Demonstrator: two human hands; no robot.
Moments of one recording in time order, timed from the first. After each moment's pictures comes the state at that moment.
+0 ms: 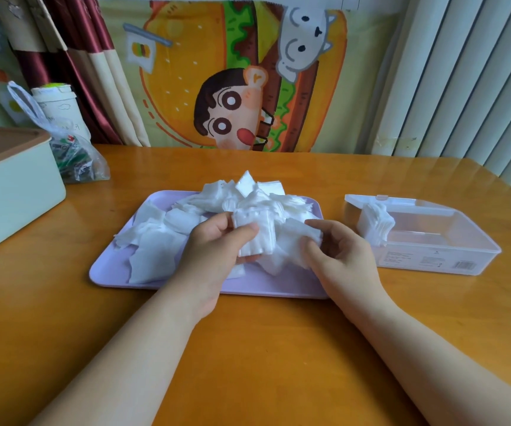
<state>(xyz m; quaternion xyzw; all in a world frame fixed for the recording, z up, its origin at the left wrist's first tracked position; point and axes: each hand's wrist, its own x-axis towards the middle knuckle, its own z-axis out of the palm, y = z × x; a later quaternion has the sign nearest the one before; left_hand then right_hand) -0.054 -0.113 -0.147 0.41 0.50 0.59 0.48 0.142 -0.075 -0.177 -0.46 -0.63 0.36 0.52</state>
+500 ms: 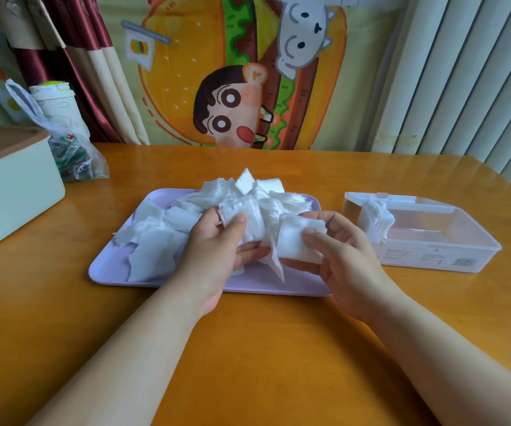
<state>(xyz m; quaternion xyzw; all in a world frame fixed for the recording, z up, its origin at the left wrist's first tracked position) -0.048 -0.115 -0.145 0.38 0.46 0.62 0.51 0.141 -0.080 -0.156 -0.33 -0.49 0.63 0.51</state>
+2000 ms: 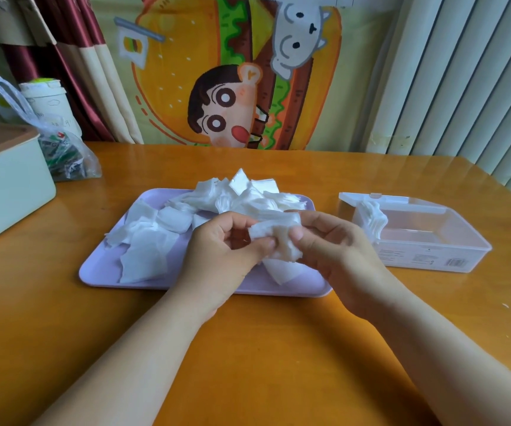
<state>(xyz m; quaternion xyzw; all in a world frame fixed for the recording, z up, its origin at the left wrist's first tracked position) -0.041 -0.119 -0.152 0.49 0.54 0.57 0.39 0.151 -0.085 -0.142 -0.30 -0.61 0.59 0.44</state>
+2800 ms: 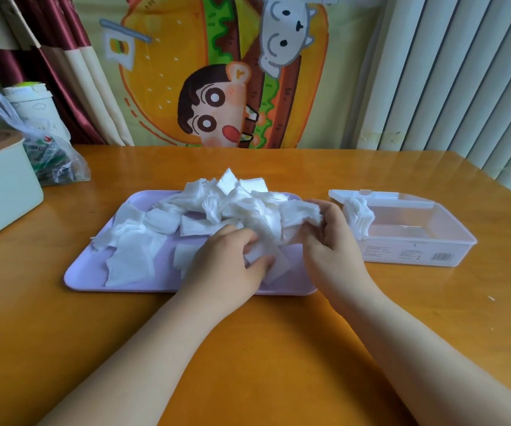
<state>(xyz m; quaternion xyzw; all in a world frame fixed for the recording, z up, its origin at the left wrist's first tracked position) -0.028 -0.108 -0.165 0.67 0.65 0.33 0.12 0.146 -0.082 -0.152 -0.48 -0.62 0.36 0.51</state>
